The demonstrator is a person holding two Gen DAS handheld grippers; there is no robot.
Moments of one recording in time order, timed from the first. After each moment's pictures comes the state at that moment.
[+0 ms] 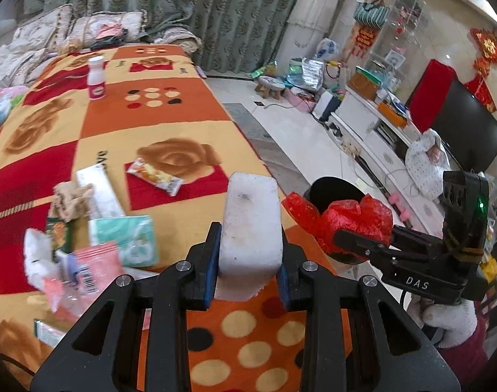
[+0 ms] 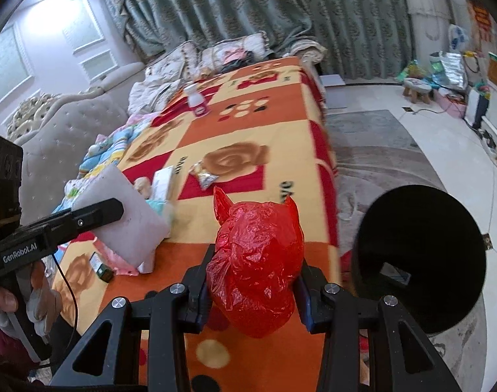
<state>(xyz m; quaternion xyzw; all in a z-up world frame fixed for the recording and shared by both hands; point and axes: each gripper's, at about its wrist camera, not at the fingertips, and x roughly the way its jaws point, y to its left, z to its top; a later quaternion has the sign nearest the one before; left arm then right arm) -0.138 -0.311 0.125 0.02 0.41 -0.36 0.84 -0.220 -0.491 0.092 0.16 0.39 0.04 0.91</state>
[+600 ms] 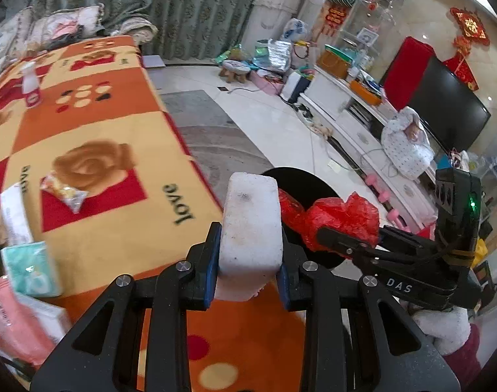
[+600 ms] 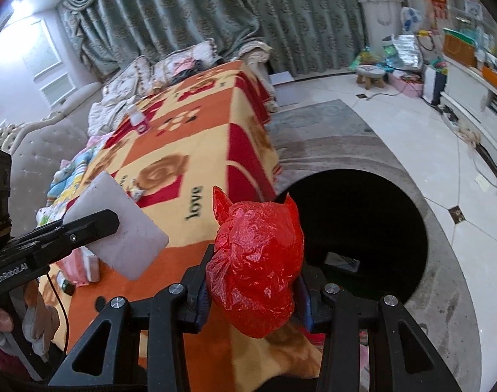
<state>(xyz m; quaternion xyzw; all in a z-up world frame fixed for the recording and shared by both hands) -0.146 -0.418 0.109 0.03 0.43 -0.42 0.80 -0.248 -0.576 0.078 0.19 0.40 -0.04 0.90</state>
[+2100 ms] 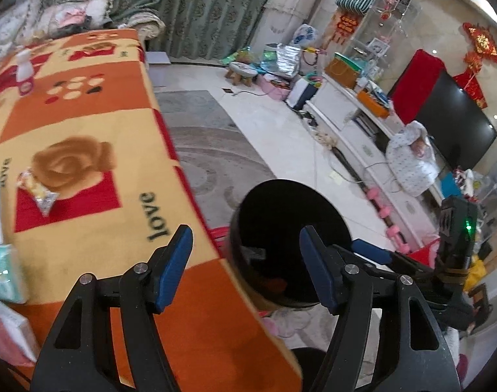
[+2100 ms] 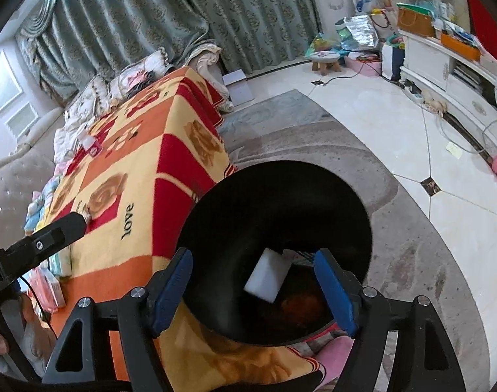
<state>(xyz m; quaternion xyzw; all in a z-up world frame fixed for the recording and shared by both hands) -0.135 -0.448 0.094 0.00 0.43 -0.39 0.81 -0.255 -0.635 0.054 0.23 0.40 -0.12 0.88</state>
